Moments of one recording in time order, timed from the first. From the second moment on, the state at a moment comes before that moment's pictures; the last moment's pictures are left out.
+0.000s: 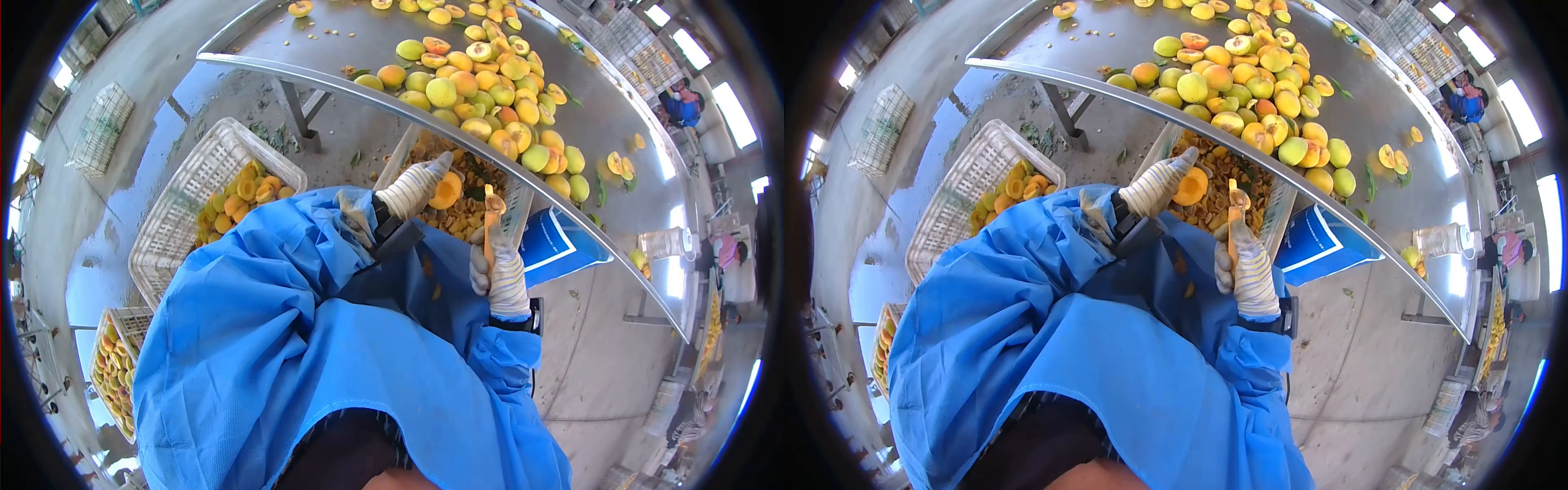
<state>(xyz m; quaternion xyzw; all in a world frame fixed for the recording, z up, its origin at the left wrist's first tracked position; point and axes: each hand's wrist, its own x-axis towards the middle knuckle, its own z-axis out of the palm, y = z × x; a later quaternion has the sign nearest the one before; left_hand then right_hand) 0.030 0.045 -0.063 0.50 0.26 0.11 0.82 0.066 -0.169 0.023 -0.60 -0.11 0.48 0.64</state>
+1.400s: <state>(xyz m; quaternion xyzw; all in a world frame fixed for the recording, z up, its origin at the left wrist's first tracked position) 0.047 0.599 -0.008 0.73 0.56 0.27 0.28 0.216 -0.086 0.004 -0.72 -0.24 0.03 0.65</state>
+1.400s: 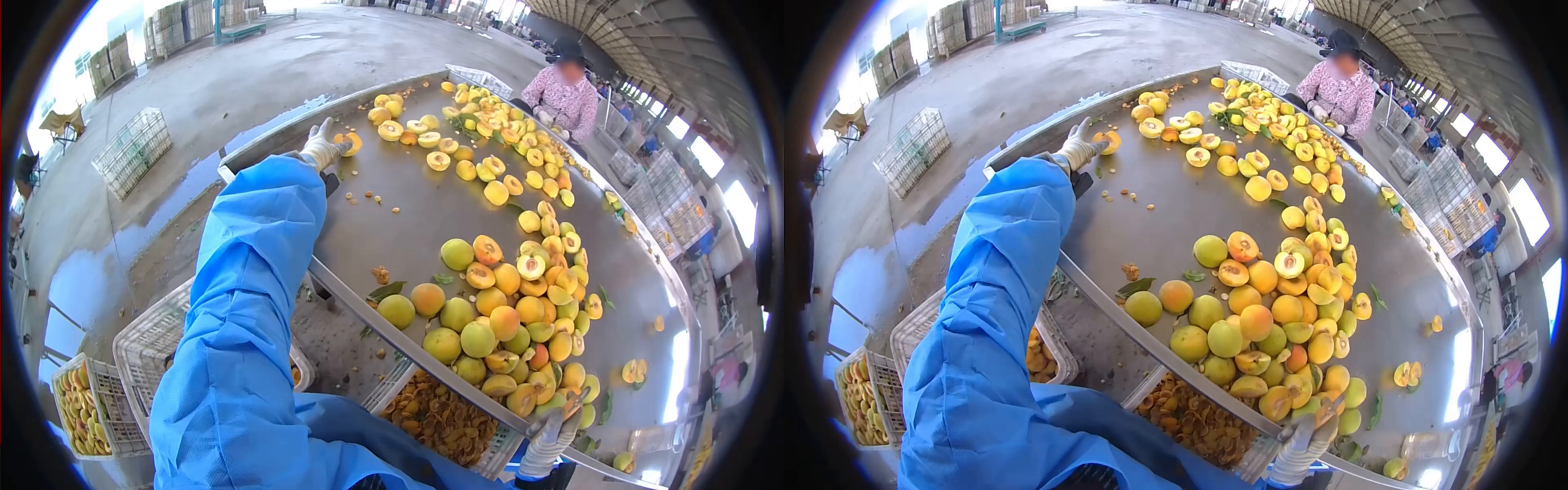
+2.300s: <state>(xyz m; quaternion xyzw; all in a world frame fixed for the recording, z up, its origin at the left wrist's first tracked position) 0.060 0.186 0.091 0.34 0.04 0.16 0.92 0.152 -0.106 0.061 -0.67 -0.28 0.23 0.65</state>
